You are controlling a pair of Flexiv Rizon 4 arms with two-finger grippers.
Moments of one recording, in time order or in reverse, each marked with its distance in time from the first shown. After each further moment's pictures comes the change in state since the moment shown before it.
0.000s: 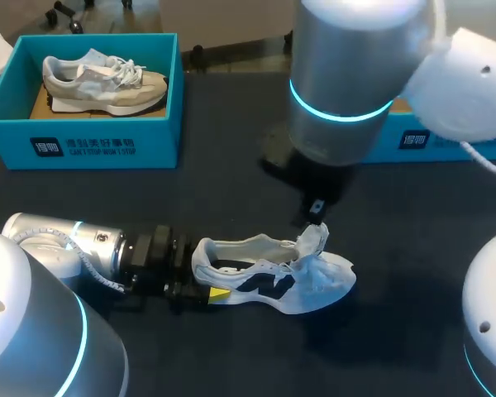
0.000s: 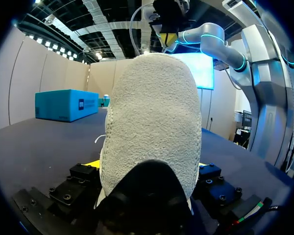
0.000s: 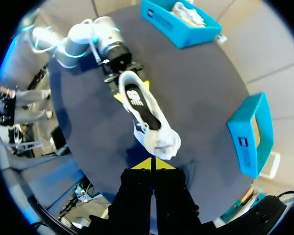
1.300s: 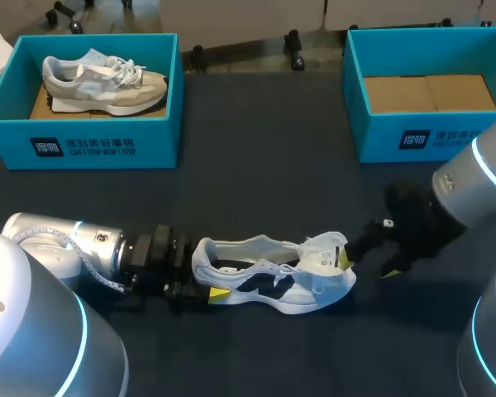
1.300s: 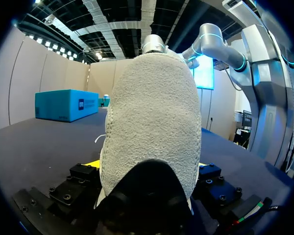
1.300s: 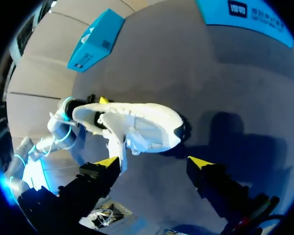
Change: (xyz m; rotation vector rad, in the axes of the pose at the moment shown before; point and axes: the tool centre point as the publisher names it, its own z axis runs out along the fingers) left arm 0.000 0.000 0.000 0.000 0.000 0.000; right arm -0.024 -0.082 0.131 -0.179 0.519 0.914
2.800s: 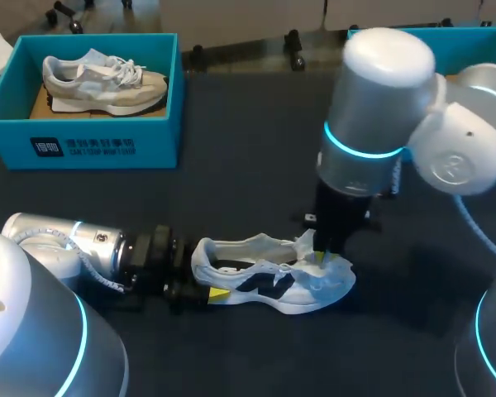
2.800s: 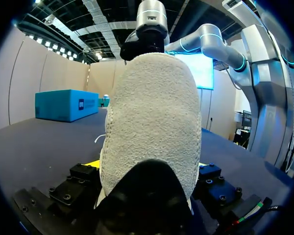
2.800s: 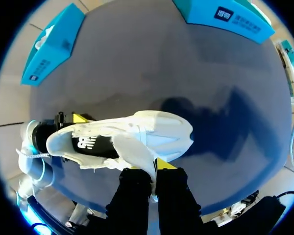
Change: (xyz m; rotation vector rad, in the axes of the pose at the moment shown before) left arm 0.000 0.000 0.000 0.001 0.001 0.000; right arm 0.045 0.032 0.032 0.048 -0.408 0.242
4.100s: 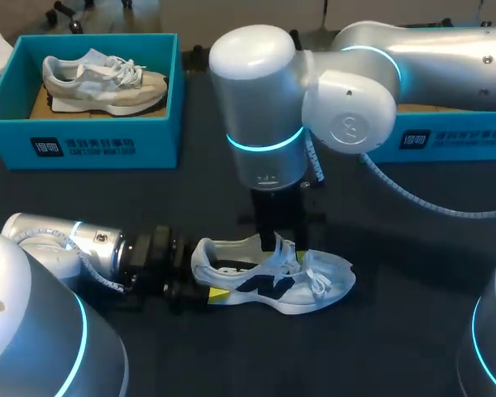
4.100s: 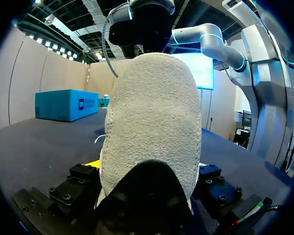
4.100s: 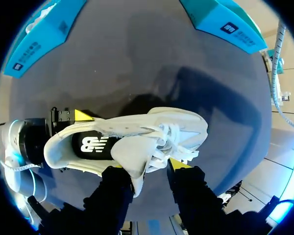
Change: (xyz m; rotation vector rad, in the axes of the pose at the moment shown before) left arm 0.000 0.000 0.000 0.000 0.000 0.000; right arm 0.063 -0.006 0.004 0.028 -0.250 0.023
